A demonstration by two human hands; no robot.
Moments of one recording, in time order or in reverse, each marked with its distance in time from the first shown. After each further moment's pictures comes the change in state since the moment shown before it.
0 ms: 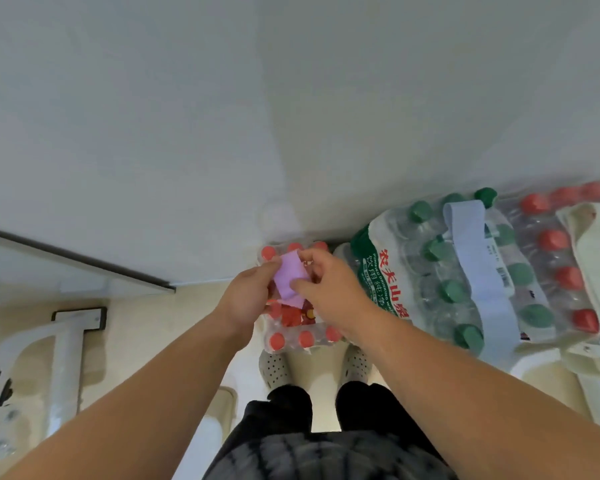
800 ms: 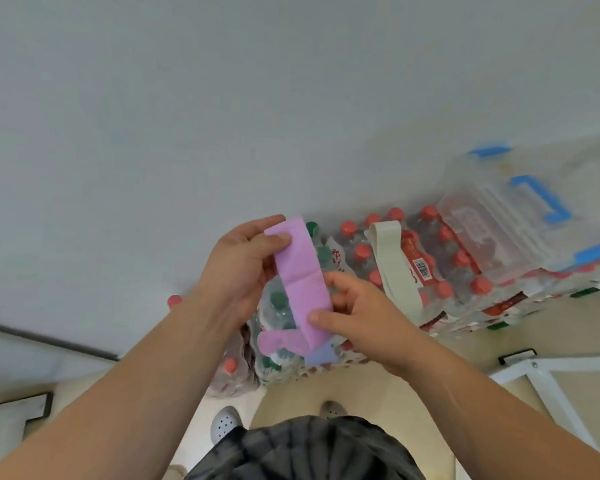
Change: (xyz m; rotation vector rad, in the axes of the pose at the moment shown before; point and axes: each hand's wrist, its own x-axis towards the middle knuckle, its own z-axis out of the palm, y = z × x) left_hand -0.120 0.103 0.245 -0.289 -0.095 0.405; right_hand -0.194 0.016 -0.263 0.177 -0.042 -0.186
